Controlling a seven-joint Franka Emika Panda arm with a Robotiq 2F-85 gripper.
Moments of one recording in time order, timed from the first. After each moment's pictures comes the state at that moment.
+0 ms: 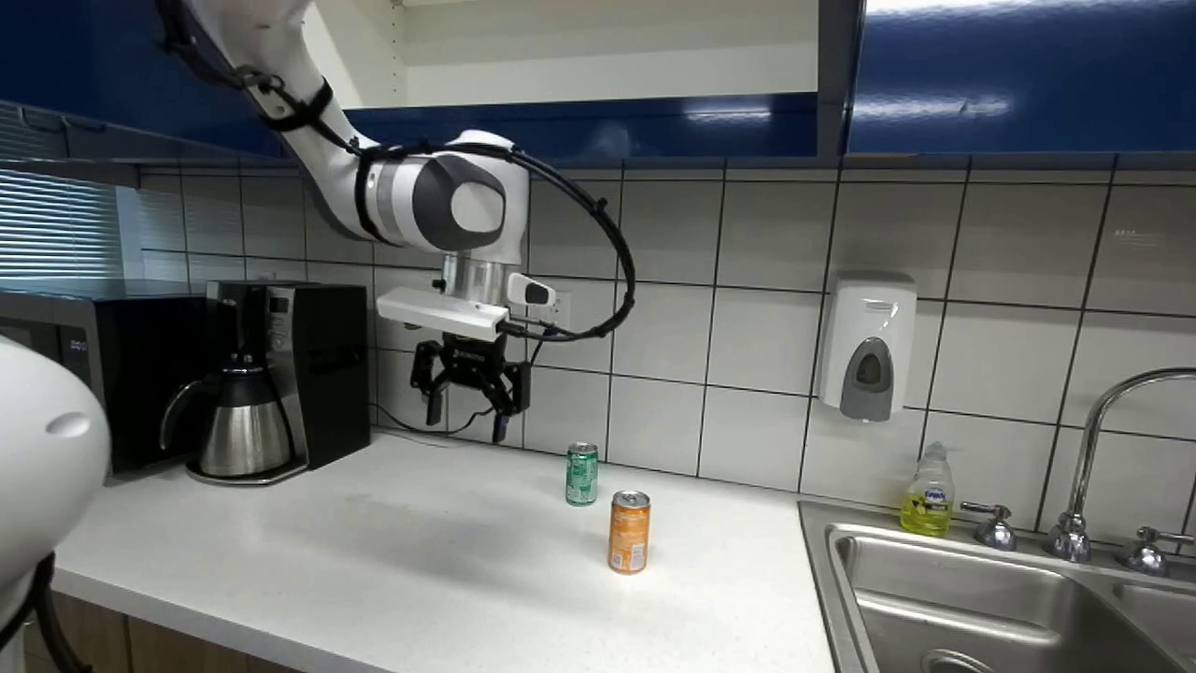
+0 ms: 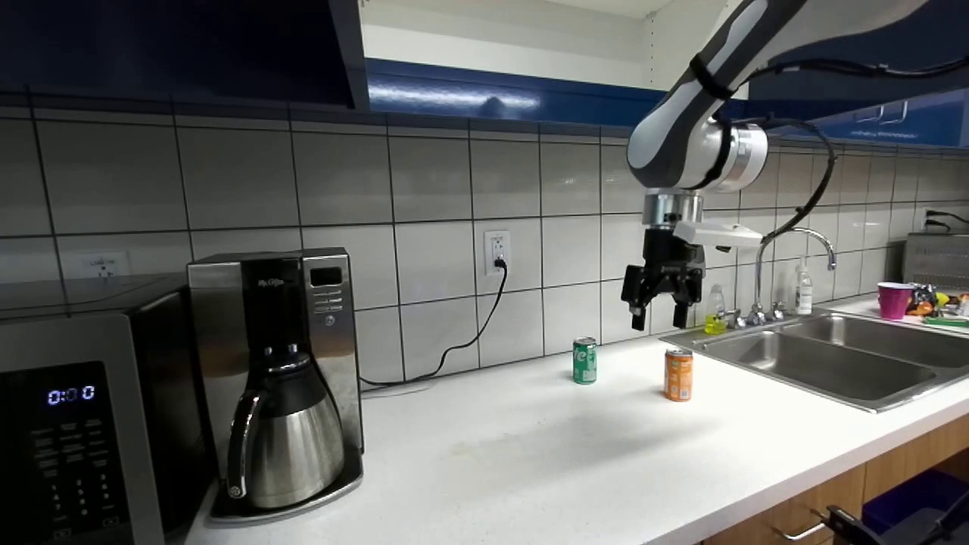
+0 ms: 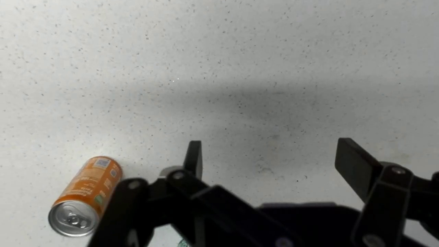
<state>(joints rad) 0.02 -0.23 -0.16 -2.52 0.08 2.30 -0.24</state>
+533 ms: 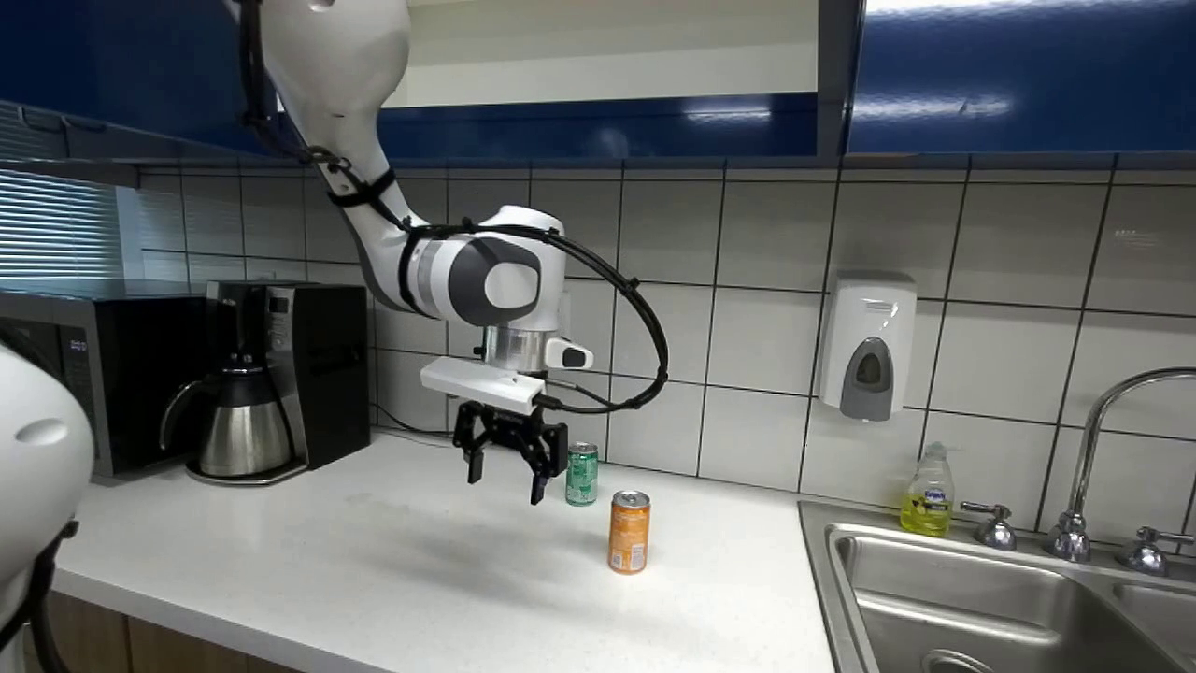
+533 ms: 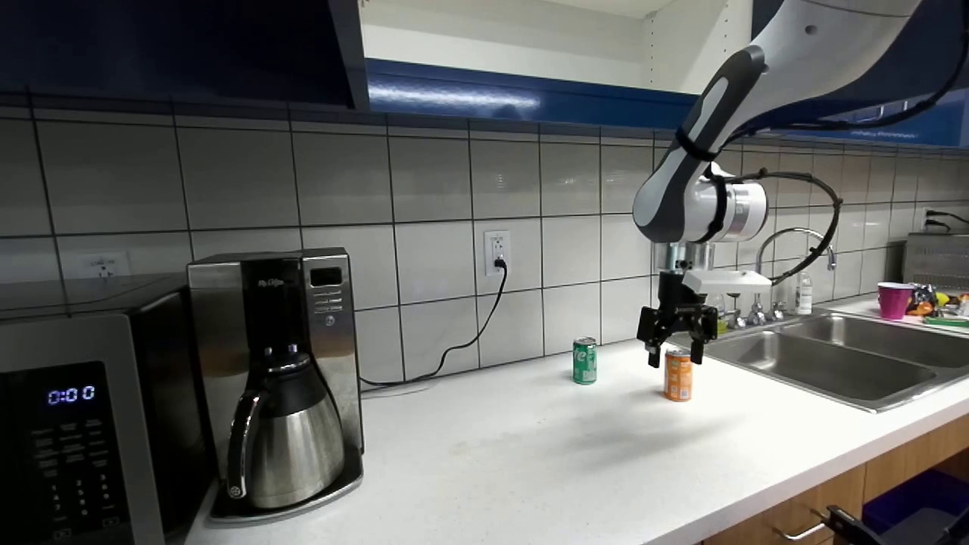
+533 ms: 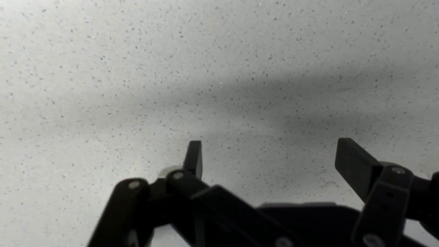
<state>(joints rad) -0.05 -0.02 -0.19 -2.51 0.11 2.48 -0.27</state>
